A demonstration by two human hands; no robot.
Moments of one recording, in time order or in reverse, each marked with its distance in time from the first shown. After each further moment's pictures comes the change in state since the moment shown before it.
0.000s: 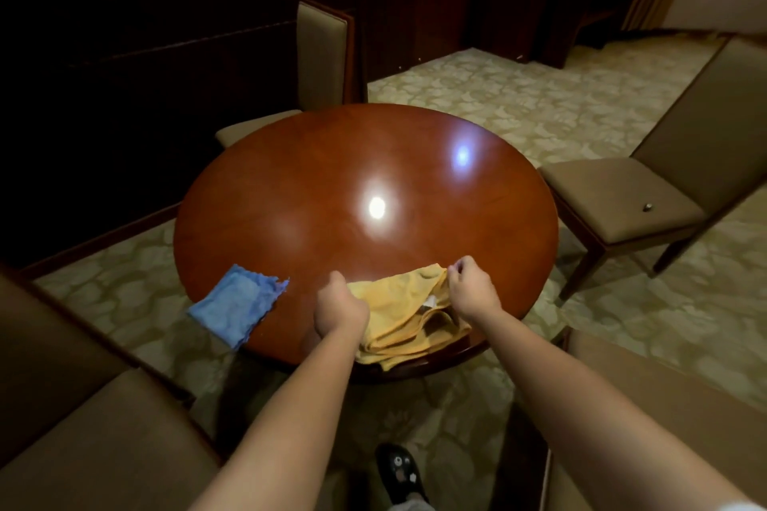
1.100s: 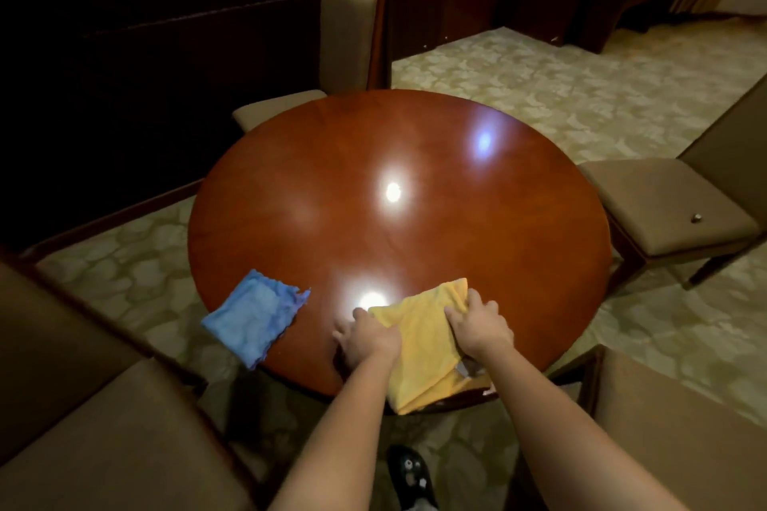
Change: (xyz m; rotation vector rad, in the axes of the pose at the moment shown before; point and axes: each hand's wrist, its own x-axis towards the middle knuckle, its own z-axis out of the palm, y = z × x) left_hand 0.035 -0.014 0.029 0.047 -0.203 -0.276; right_hand 0.038 0.004 0.063 -0.439 -0.250 0.132
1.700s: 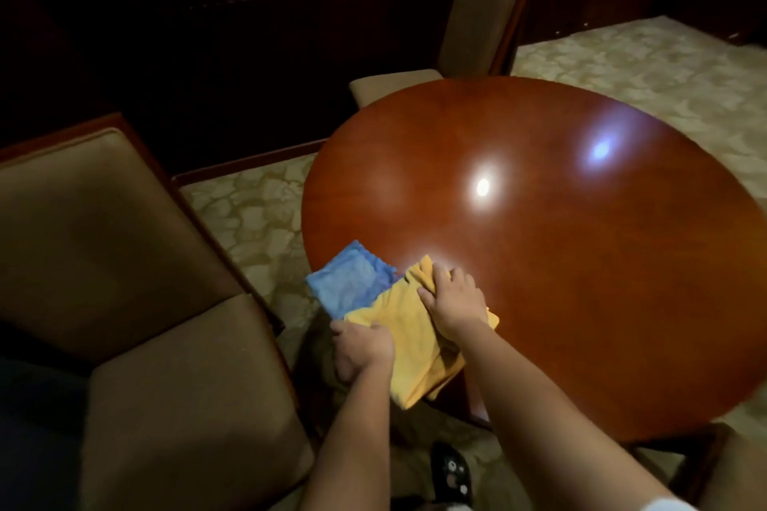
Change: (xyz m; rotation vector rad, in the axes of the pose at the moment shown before) left_hand 0.036 -0.082 -0.067 -0.301 0.287 -0.422; right_hand -0.005 -0.151 0.062 -0.222 0.055 -0.599
